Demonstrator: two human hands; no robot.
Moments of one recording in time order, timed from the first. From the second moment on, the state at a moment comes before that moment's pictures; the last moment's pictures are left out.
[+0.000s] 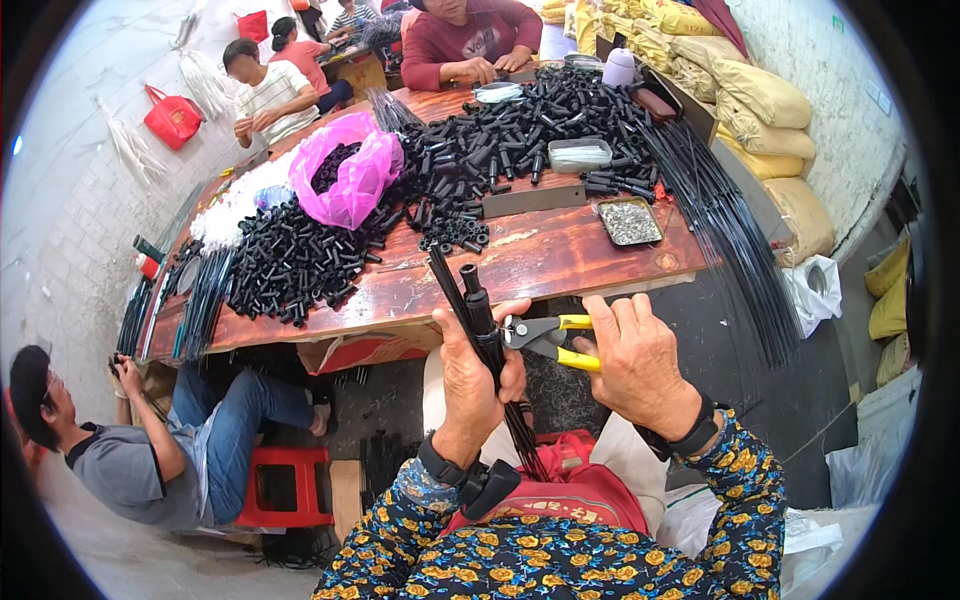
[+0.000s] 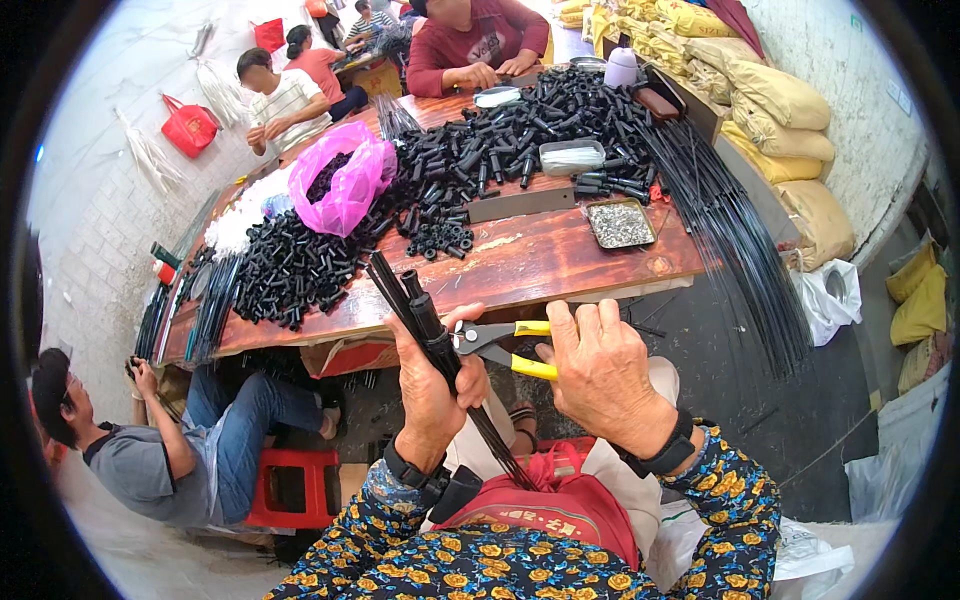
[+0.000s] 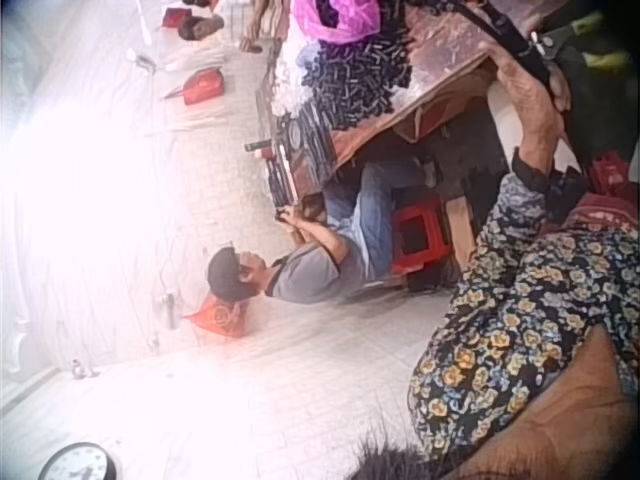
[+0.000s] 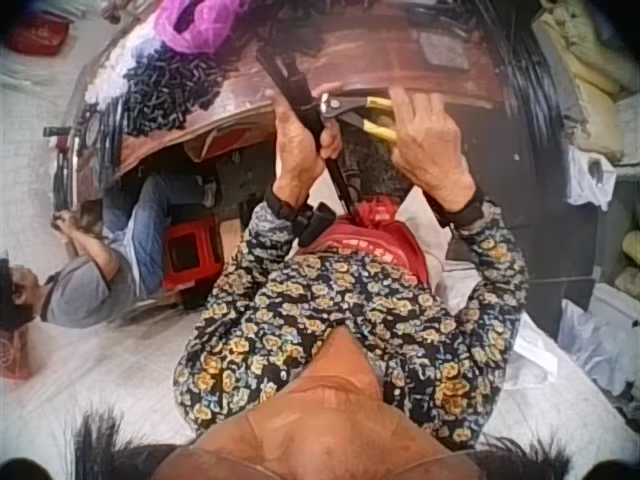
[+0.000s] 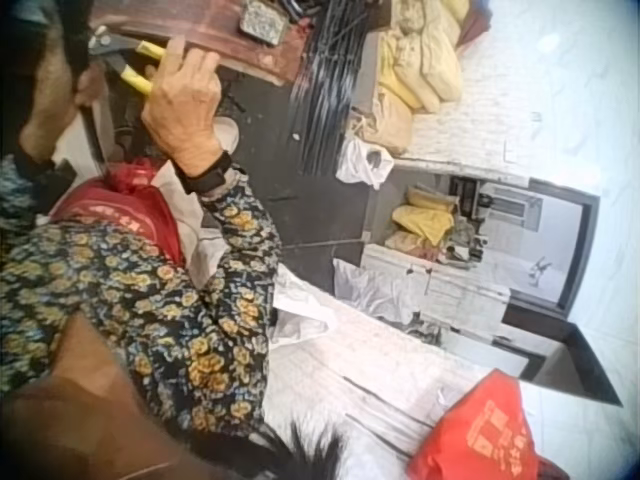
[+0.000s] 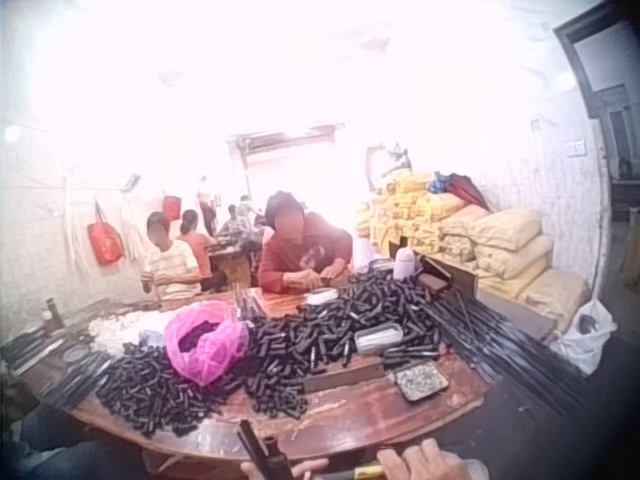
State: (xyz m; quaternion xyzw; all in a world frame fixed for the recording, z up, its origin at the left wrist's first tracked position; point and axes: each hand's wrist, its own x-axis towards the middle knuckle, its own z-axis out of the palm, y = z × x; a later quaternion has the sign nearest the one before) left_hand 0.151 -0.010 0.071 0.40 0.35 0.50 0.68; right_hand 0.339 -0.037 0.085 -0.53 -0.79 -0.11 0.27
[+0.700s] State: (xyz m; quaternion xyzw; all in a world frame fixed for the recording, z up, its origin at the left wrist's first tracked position) left_hand 0.149 -0.001 0.065 0.37 0.31 0.54 0.69; right_hand 0.414 0.029 0.094 -0.57 -0.67 0.21 0.42
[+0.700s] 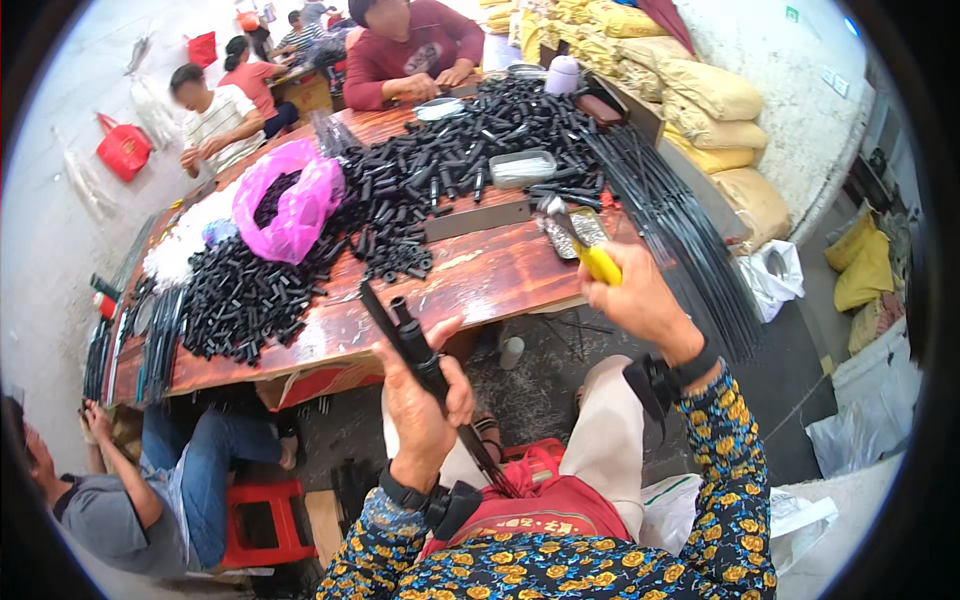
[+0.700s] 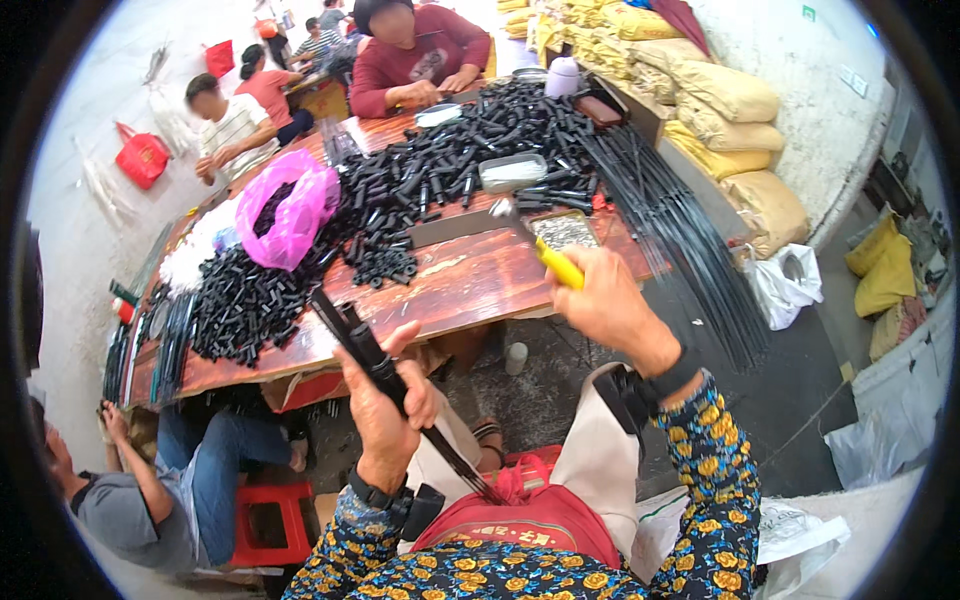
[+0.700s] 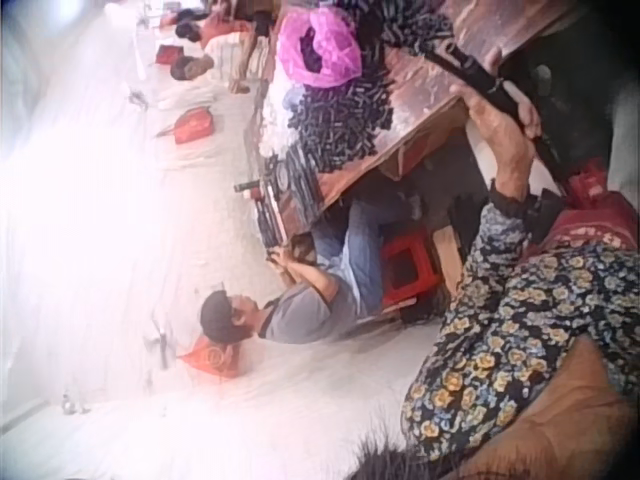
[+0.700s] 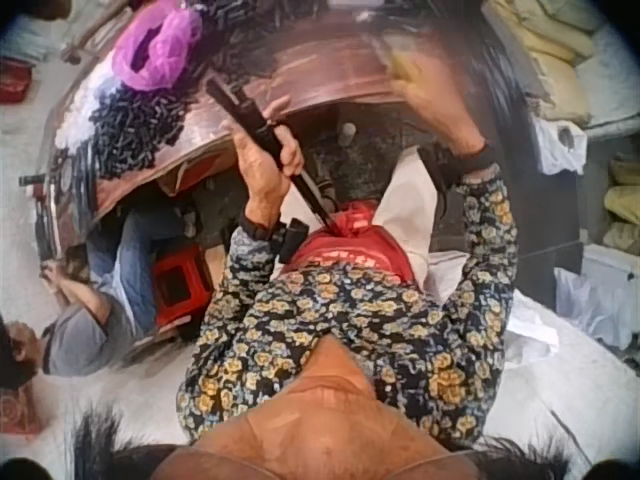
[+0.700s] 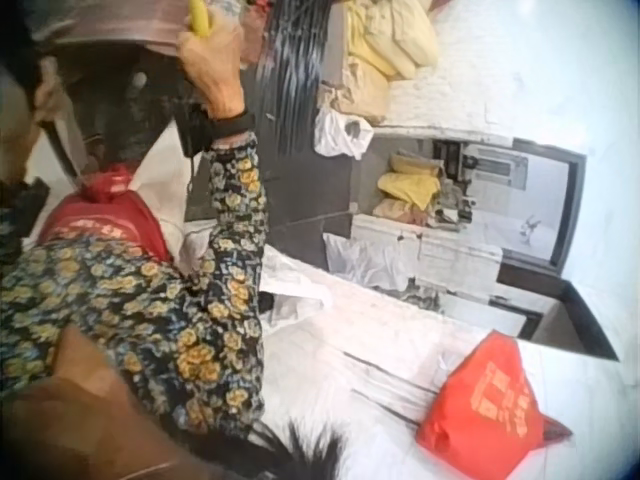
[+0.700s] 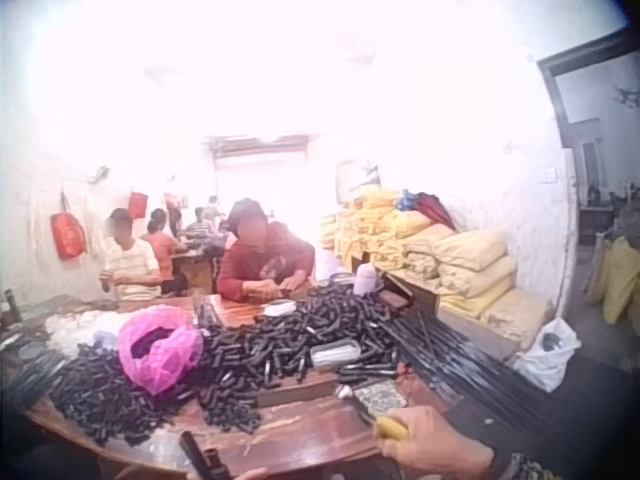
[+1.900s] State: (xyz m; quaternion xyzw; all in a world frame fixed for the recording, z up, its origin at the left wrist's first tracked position) left_hand 0.155 0.017 0.057 0.38 0.33 0.52 0.69; right_hand 0.447 0.156 0.045 -0.69 -0.68 0.01 0.25
